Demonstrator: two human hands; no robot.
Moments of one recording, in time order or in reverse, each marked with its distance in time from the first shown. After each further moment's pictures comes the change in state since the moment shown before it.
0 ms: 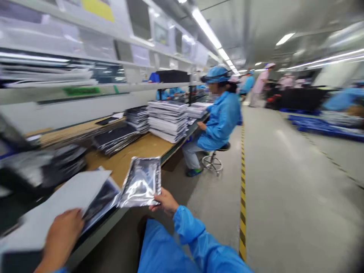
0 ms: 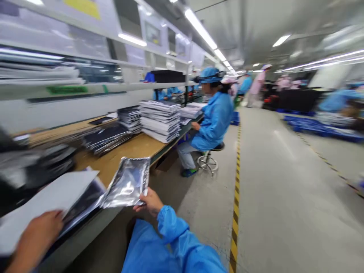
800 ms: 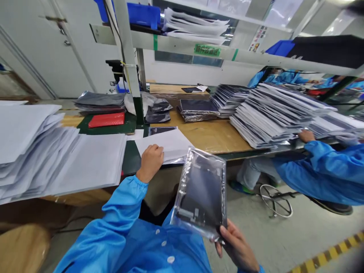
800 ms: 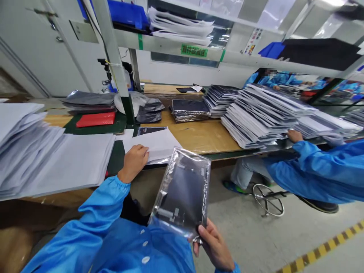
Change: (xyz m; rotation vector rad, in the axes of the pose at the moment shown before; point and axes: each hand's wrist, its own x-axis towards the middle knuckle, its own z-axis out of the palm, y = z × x) left_hand -0.022 0.023 -0.009 0.304 0.060 -0.067; right_hand -0.113 -0.014 -0.035 -0.271 -0.294 0.291
